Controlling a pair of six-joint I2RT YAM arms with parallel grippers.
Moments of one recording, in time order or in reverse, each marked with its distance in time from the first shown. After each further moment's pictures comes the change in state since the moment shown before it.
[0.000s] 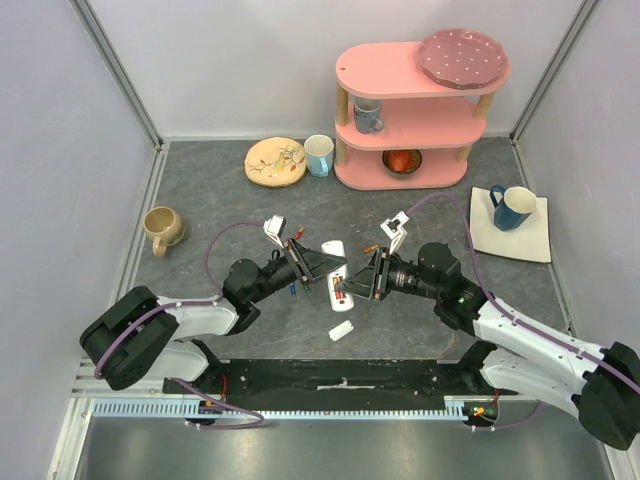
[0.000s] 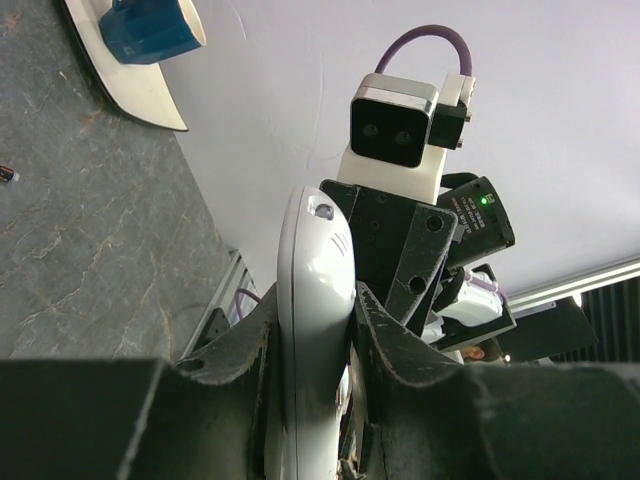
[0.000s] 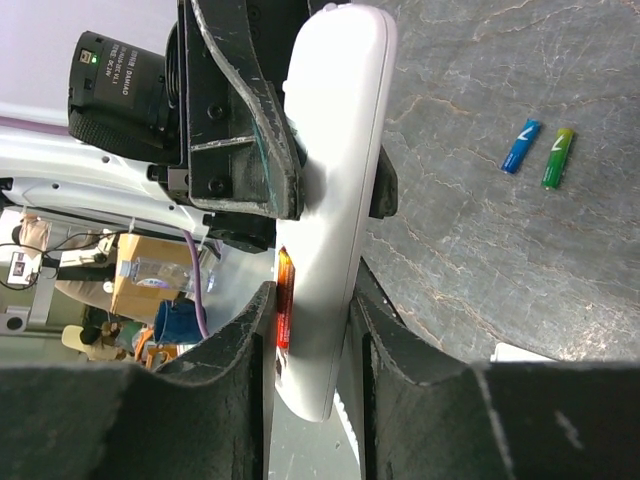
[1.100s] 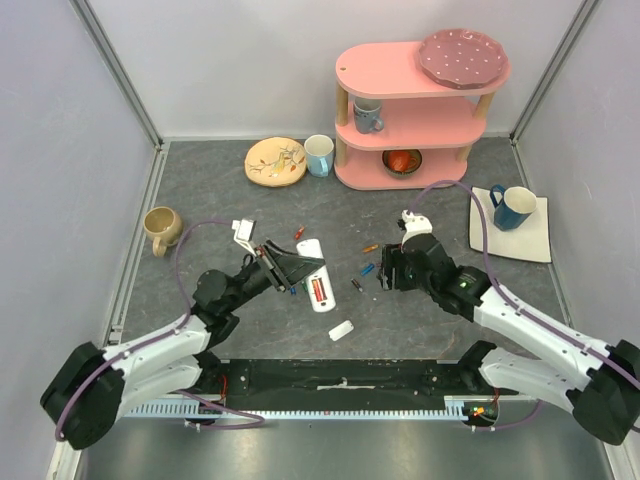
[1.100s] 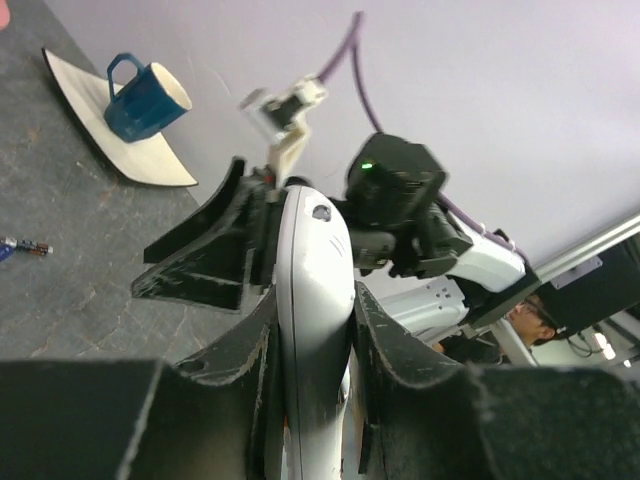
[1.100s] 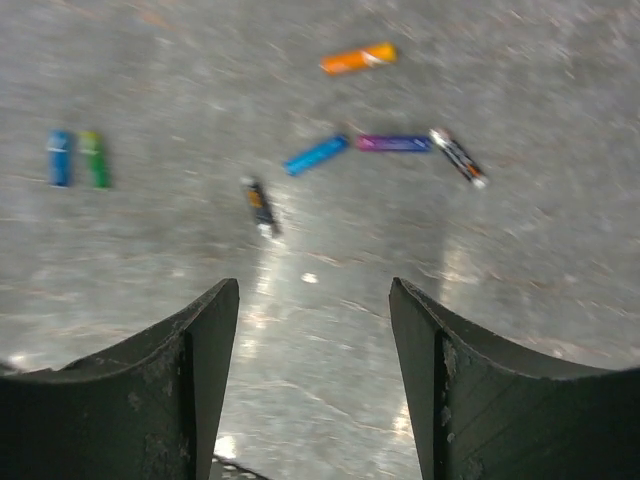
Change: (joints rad) left arm 0.072 -0.344 -0.066 -0.185 0.033 0.186; right arm -0.031 0.024 0.207 -0.667 0.623 -0.387
